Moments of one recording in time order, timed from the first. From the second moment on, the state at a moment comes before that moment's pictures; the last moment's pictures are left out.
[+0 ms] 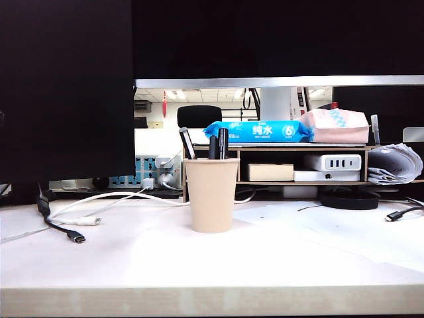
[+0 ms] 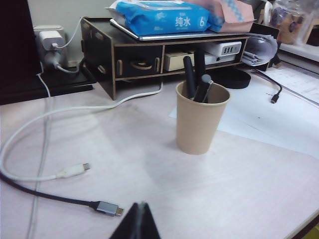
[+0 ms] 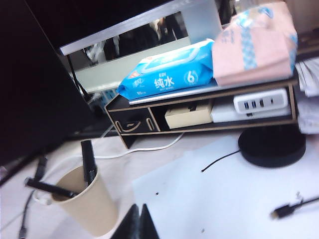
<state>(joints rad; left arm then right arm) -0.47 0.00 0.01 -0.09 0.10 -0.06 0.07 0.19 0.15 0.06 -0.33 0.36</state>
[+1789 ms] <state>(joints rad) -0.47 0.00 0.01 -0.09 0.11 -0.06 0.40 1.64 1.00 0.22 -0.60 -0.07</state>
